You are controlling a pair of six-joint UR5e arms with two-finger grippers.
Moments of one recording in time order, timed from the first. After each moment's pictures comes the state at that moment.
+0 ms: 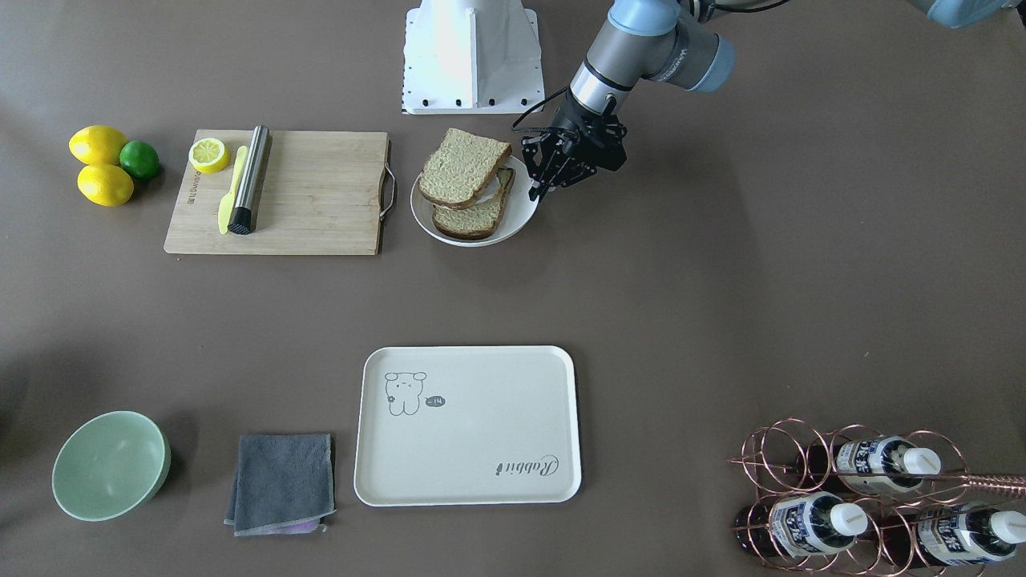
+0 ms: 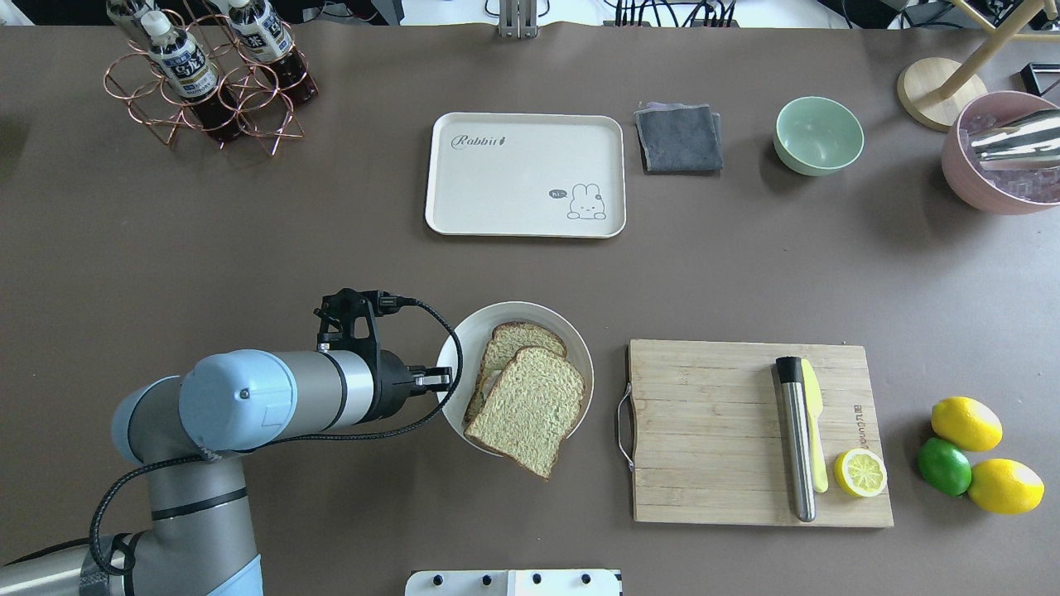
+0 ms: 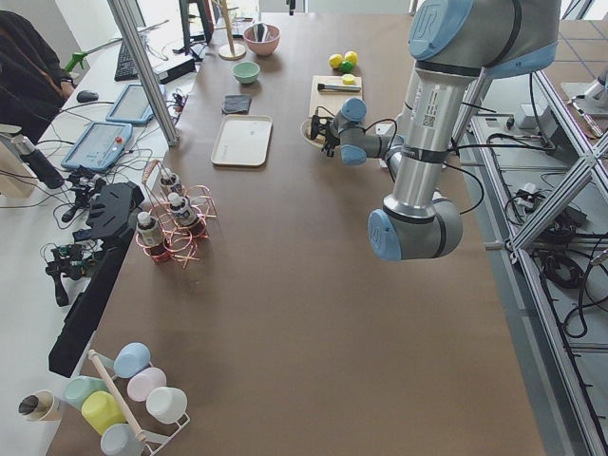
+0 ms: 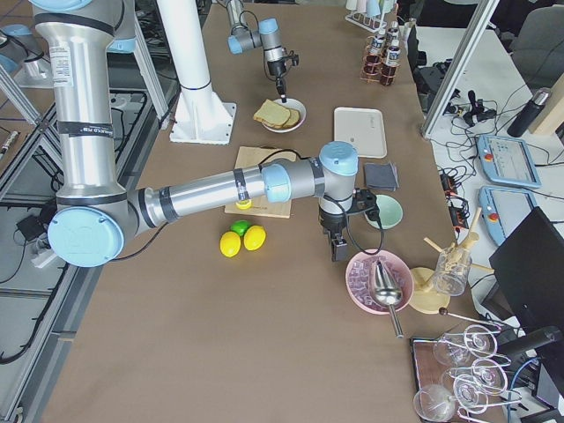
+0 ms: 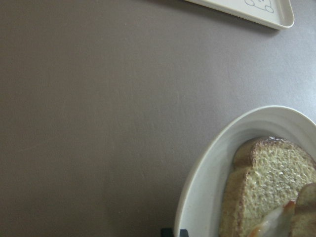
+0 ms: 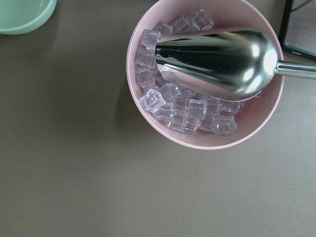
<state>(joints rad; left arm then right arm) -0.34 -1.93 -1.83 -2.19 -1.61 -1.39 1.40 -1.54 1.81 -1.63 2.19 0.03</state>
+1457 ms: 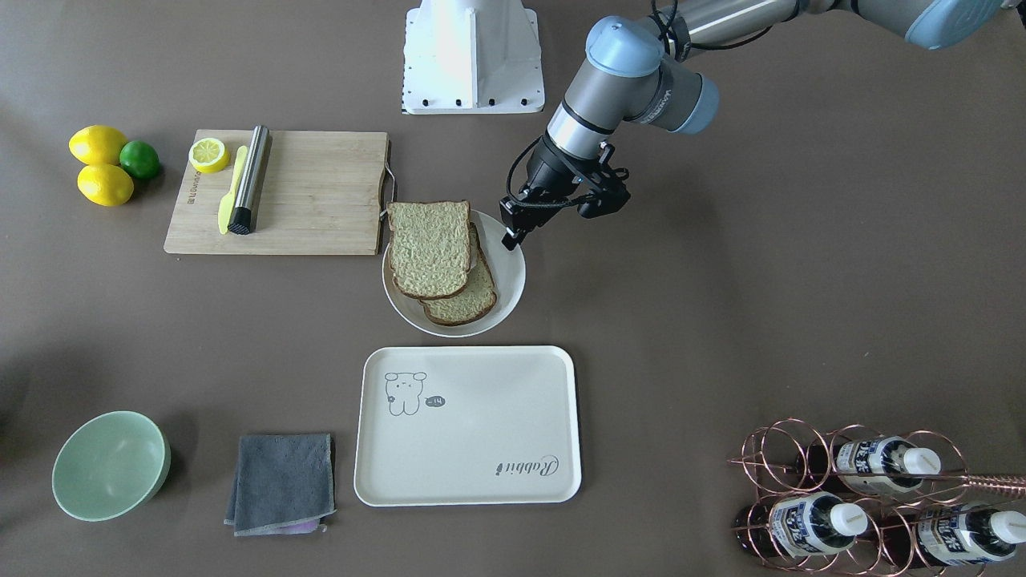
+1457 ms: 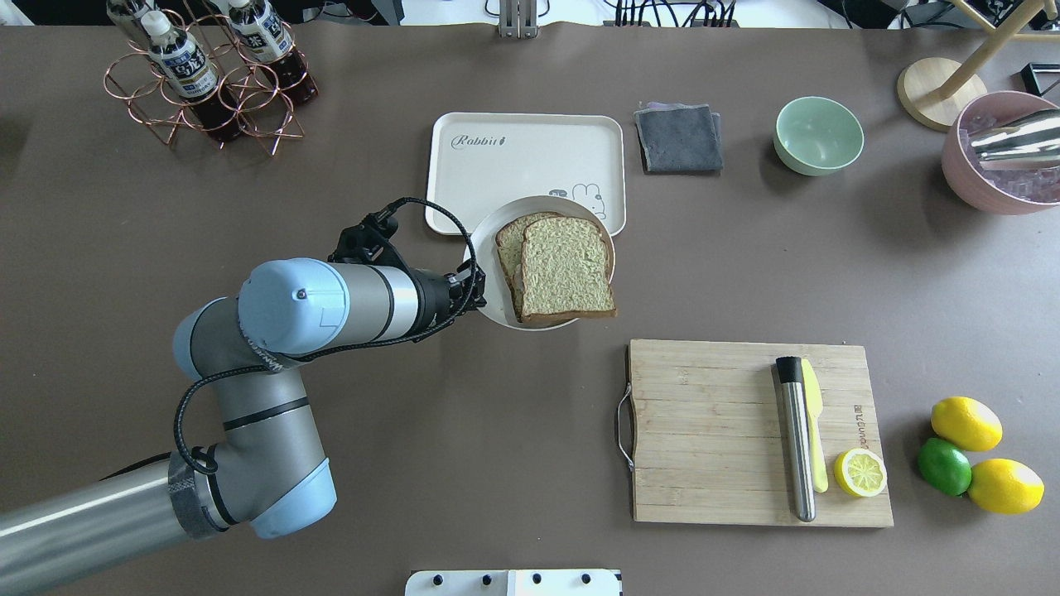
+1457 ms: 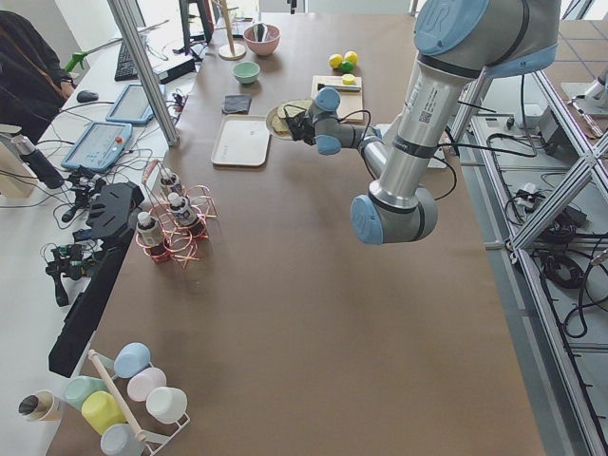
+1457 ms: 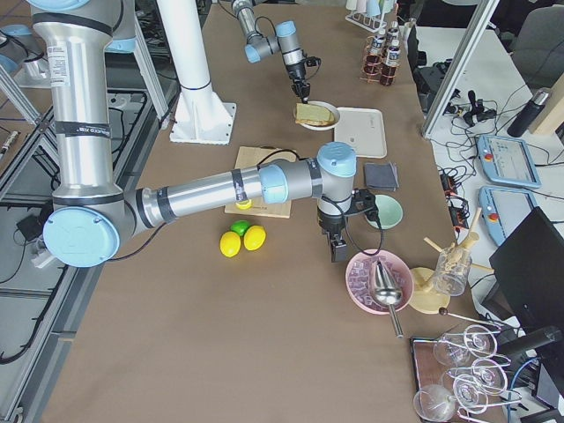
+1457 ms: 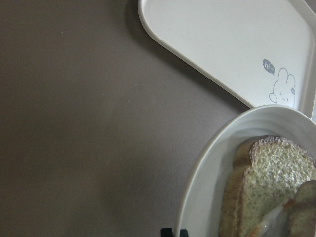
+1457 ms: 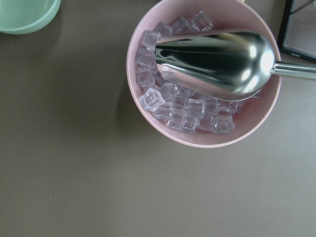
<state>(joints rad) -0.46 -2.11 -1.65 -2.23 -1.65 -1.96 1.42 -1.55 1.82 -1.62 2.20 0.00</state>
